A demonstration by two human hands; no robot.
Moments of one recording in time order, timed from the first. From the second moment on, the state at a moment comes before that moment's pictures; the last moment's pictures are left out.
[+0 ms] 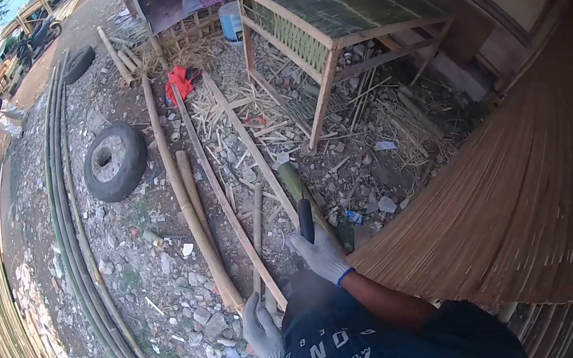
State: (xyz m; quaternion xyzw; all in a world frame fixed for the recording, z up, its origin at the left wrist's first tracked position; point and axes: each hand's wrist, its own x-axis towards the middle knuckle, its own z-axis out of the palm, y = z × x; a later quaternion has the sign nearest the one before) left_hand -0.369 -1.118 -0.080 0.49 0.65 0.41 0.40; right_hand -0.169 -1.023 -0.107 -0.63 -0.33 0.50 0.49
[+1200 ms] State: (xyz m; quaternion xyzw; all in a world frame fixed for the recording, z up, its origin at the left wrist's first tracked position) left_hand -0.330 -0.627 -0.090 0.65 0.55 0.26 0.45; right_hand -0.106 -0.671 -0.129 -0.76 -0.32 0.38 0.41
